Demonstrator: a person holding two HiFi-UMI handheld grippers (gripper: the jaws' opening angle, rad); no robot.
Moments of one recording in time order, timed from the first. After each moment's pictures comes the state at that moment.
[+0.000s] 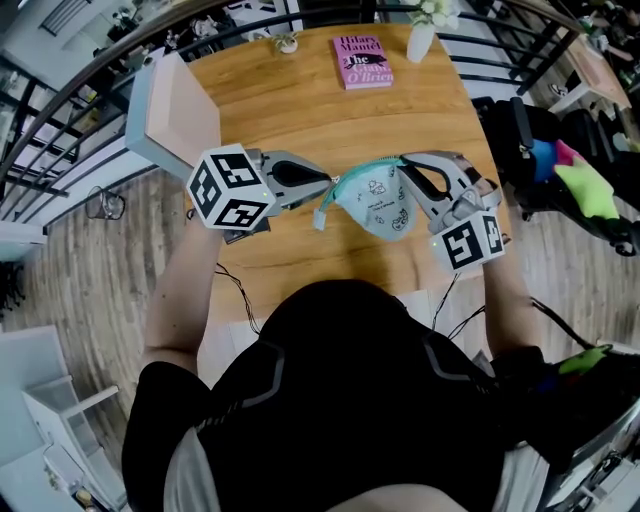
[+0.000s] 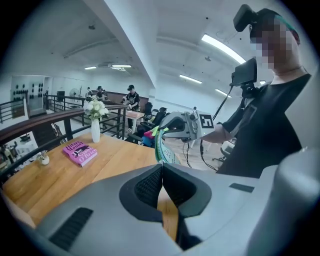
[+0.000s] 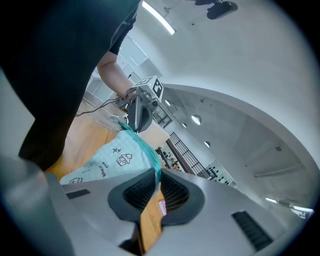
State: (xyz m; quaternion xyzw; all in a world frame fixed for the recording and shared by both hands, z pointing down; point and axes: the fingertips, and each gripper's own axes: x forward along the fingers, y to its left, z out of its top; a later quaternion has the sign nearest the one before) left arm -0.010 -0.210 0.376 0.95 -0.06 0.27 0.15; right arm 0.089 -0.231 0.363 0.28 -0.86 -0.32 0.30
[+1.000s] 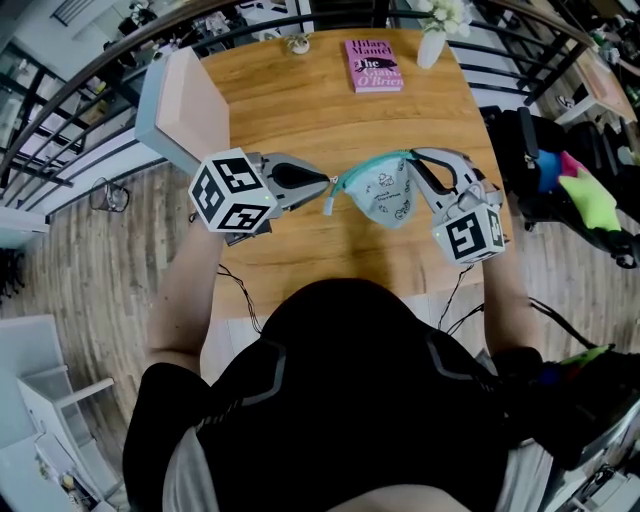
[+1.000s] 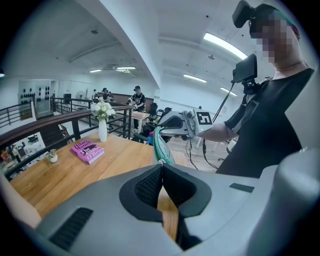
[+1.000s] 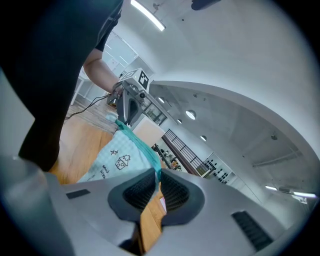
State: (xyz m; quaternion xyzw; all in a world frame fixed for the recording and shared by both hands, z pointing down) left arm -0.026 -0.208 0.379 0.95 -0.10 0.28 0.14; right arm 0.095 -0.249 0.369 0.31 -0.86 -0.29 0.29
